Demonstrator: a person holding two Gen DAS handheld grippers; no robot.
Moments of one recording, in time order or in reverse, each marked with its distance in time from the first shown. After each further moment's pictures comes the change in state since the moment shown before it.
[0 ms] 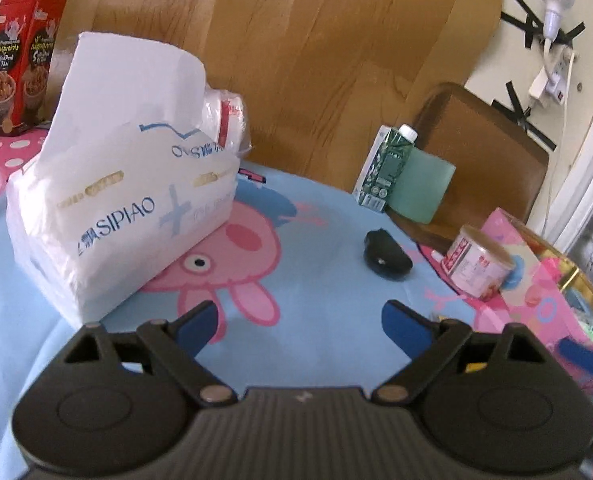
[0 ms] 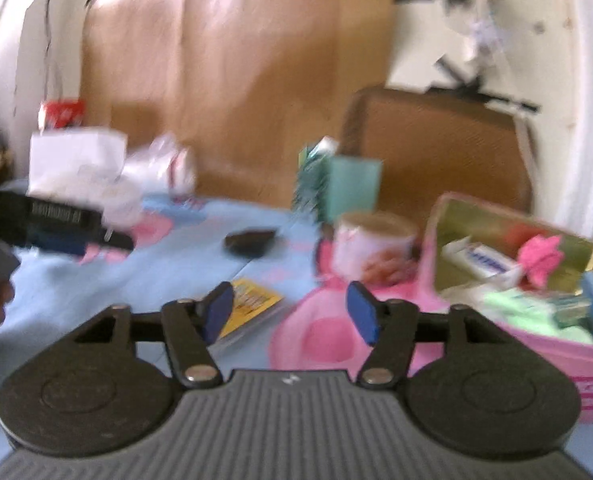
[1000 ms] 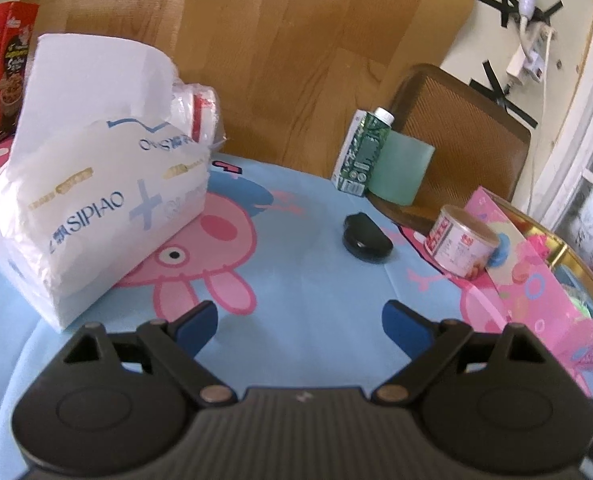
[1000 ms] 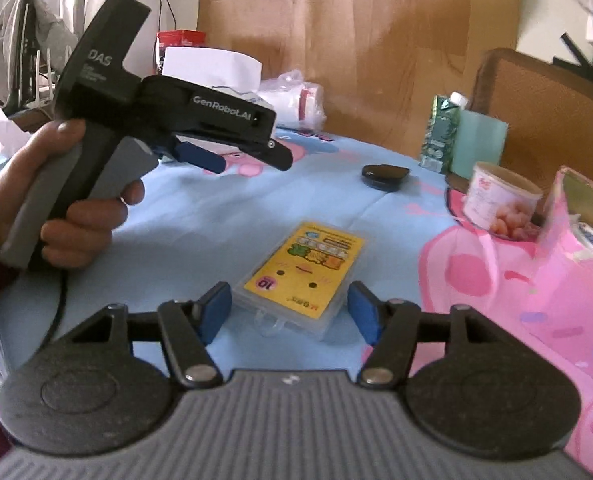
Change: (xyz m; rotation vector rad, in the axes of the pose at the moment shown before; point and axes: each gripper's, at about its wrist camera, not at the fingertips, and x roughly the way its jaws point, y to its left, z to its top) left arm 0.002 -0.013 -0.007 0.064 0.041 -0.038; right arm -0.019 0.032 -0.029 -0.139 0.120 0.285
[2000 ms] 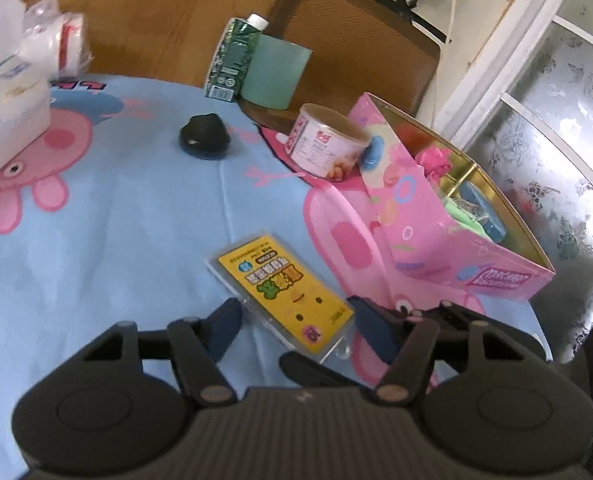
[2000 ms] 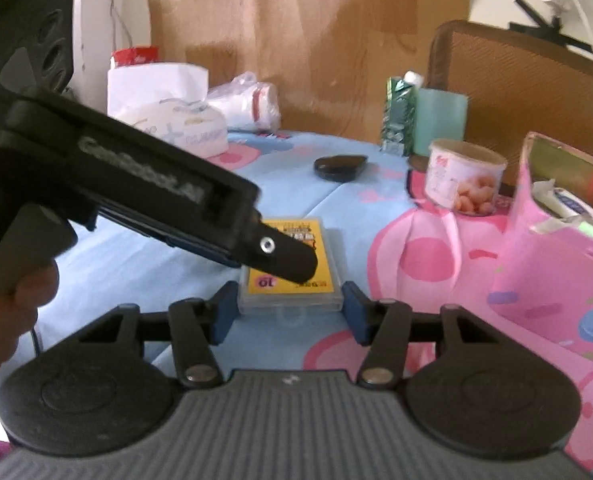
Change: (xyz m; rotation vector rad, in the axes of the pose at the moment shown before) left arm 0.004 -0.088 -0.022 0.034 0.251 -0.240; right arm 0.003 -0.029 0.002 0.138 -0.008 -0.051
